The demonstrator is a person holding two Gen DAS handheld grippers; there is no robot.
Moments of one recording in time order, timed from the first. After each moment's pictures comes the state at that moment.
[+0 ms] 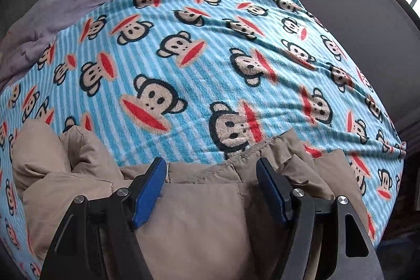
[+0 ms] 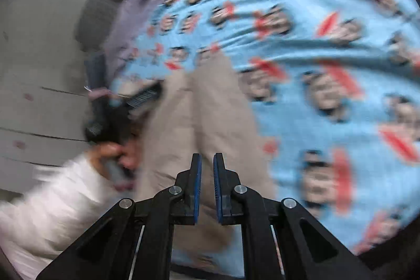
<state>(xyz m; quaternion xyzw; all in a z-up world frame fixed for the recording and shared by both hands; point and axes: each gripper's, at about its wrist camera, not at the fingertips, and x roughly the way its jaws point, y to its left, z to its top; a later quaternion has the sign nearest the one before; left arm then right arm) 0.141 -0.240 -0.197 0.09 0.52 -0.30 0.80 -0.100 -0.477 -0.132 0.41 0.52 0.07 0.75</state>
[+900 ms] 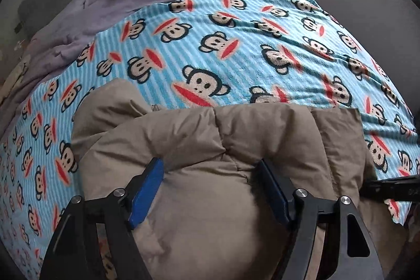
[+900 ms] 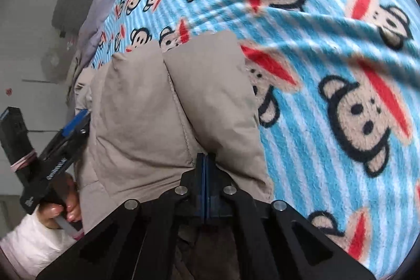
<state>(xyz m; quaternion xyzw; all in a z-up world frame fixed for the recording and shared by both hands) 0.112 -0.190 -0.185 0.14 0.49 -0.24 0.83 -0.050 -0.485 -0.203 0.36 0.58 0.02 0.73</state>
